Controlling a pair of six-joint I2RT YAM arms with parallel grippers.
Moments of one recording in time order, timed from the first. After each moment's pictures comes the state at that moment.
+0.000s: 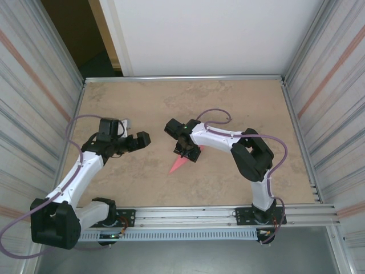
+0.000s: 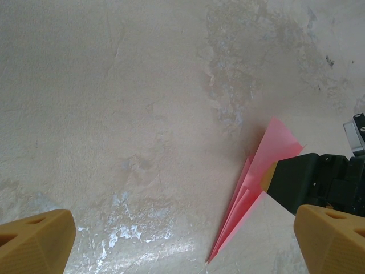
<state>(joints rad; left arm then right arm) -0.20 1.09 0.75 -0.53 0.36 -0.45 0.88 1.98 1.47 -0.92 0.09 1.36</state>
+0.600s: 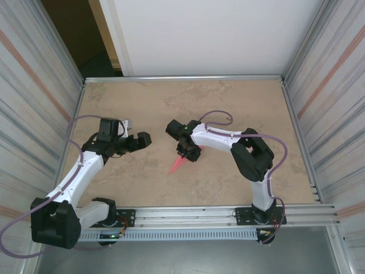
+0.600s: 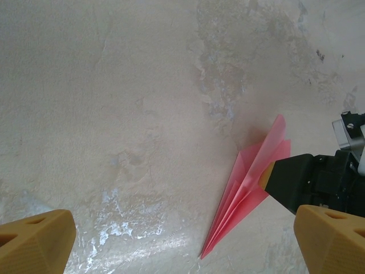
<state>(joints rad) -0.20 1.10 0.75 -0.53 0.40 -0.45 0.88 1.98 1.45 -0.92 0.09 1.41</state>
